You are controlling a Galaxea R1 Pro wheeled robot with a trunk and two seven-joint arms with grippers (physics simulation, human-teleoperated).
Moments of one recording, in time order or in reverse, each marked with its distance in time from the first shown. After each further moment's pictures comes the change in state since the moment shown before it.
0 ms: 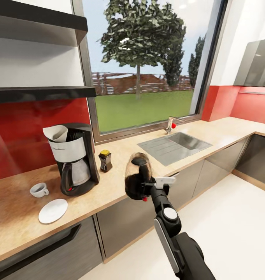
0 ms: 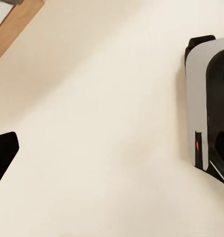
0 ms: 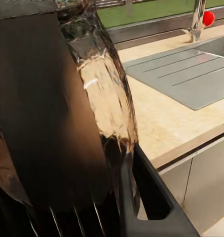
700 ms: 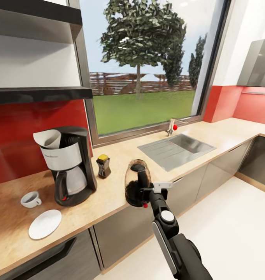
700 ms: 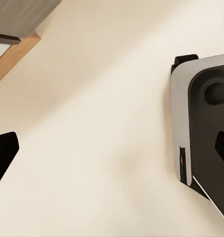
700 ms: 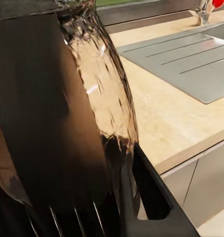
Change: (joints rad) left arm 0.000 -0.028 0.002 0.000 0.032 -0.049 0.000; right arm 0.000 0.001 0.001 0.083 0.010 -0.005 0.002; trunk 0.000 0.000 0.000
